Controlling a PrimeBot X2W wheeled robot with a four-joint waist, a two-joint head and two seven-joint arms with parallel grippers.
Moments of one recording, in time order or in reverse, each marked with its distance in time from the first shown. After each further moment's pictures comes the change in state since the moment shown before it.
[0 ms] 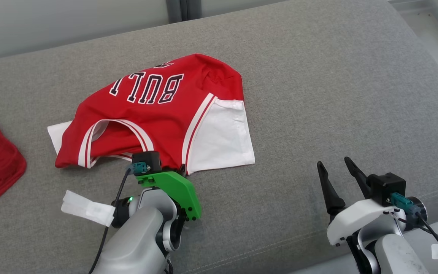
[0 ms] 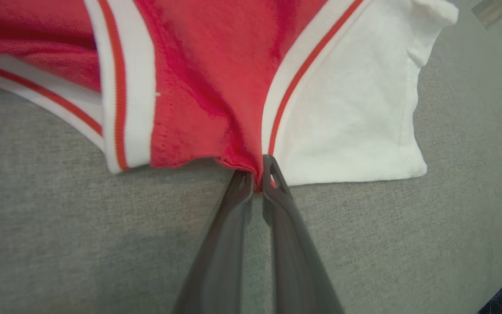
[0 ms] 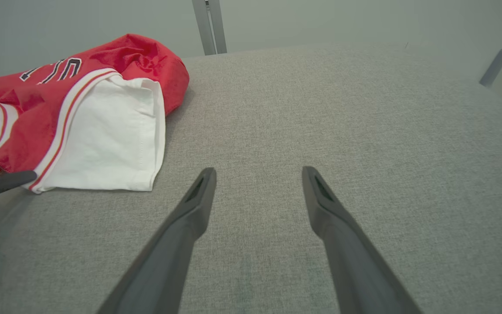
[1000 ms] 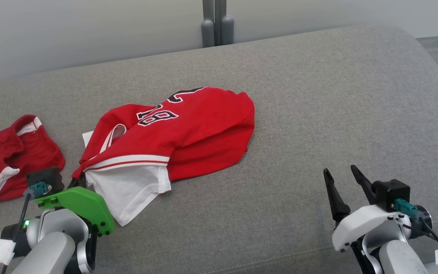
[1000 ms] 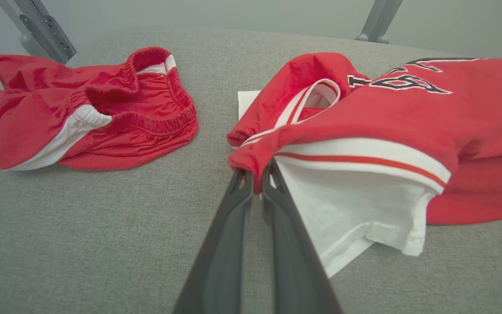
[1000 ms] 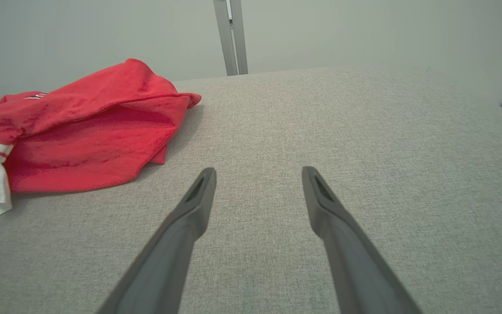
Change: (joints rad) left arm 0.238 0.437 0.115 -0.554 0.042 0.313 0.088; right arm 0.022 0.000 -0.028 0.022 0.000 0.000 0.000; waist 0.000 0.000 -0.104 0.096
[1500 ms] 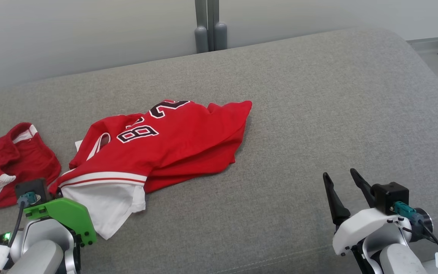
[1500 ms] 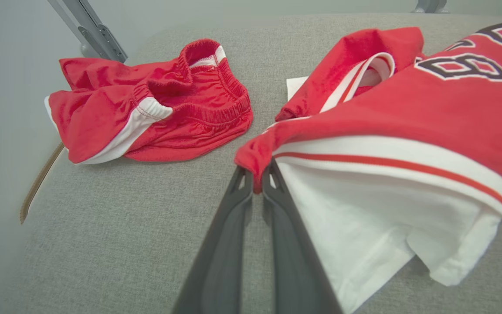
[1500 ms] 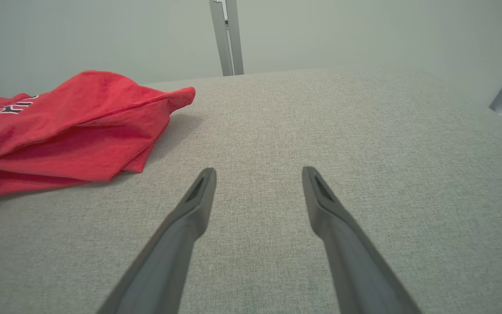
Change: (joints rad) left arm 0.009 0.048 -0.018 0.111 0.060 0.069 0.010; right arm 0.020 0.000 0.006 -0.019 -0.013 0.000 0.018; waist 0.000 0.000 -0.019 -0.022
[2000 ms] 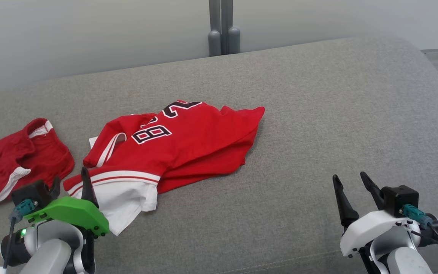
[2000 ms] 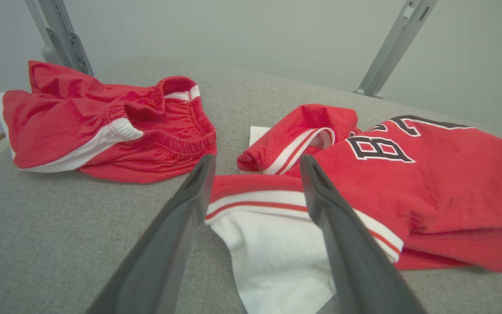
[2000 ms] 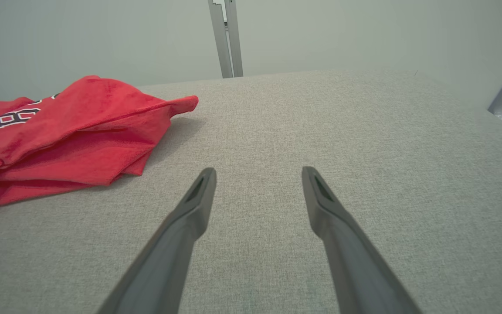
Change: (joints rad) left arm 0.020 -0.095 0.096 0.019 -0.111 -0.182 -0.226; right arm 0.021 0.000 -0.043 -0.016 -0.004 0.000 0.010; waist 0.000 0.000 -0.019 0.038
